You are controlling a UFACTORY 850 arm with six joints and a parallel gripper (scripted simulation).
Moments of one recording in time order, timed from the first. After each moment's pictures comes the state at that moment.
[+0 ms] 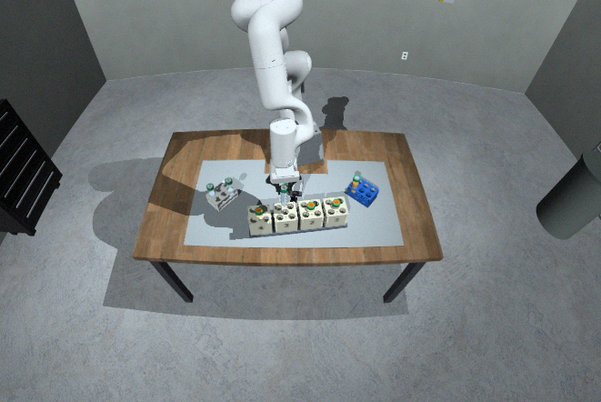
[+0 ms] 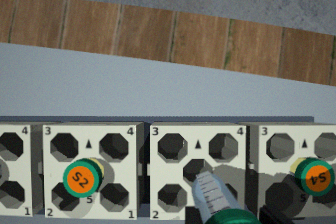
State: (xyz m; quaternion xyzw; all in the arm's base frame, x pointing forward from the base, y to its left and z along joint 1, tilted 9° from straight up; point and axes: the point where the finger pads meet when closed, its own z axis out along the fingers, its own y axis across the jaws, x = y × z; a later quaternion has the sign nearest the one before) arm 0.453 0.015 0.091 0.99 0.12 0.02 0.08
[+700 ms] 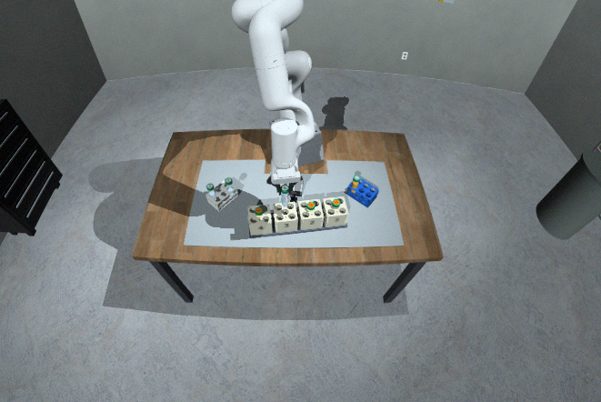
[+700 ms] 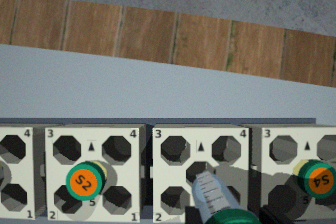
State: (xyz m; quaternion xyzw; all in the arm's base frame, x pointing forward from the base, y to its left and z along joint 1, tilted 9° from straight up) arm 0.455 0.018 0.090 0.99 0.12 0.02 0.08
